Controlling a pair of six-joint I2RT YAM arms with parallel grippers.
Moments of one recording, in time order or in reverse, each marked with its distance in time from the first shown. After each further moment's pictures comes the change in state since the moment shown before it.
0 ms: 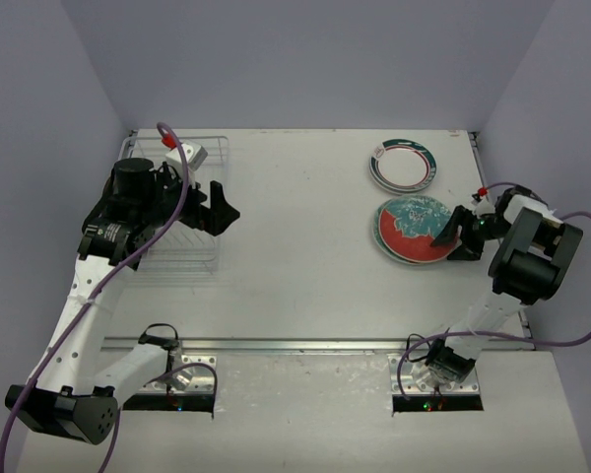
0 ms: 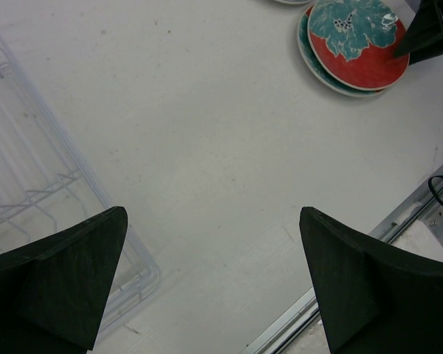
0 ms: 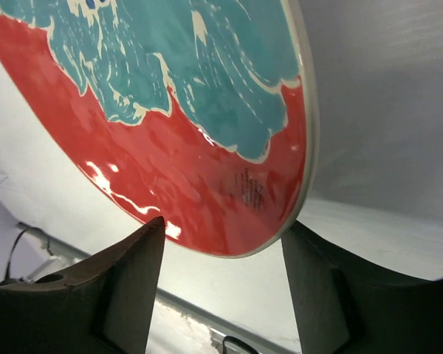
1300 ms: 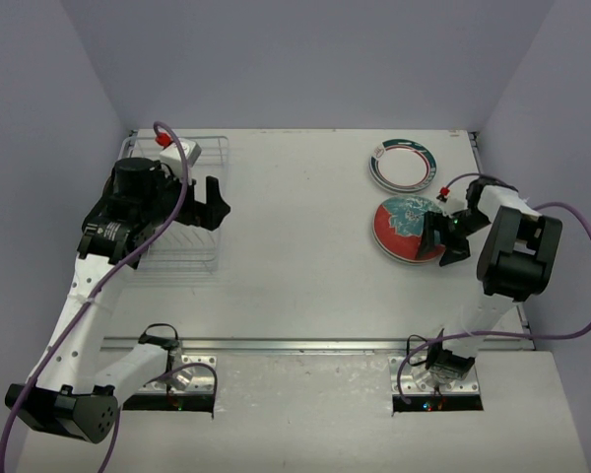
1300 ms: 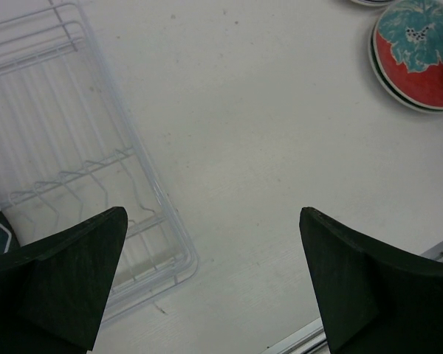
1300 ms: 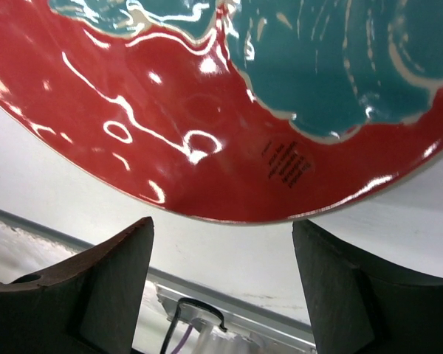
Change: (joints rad) left arm 0.000 0.006 0.010 -0.024 -0.173 -0.003; right arm 0.206 -0.025 0.022 -0.139 0.210 -0.156
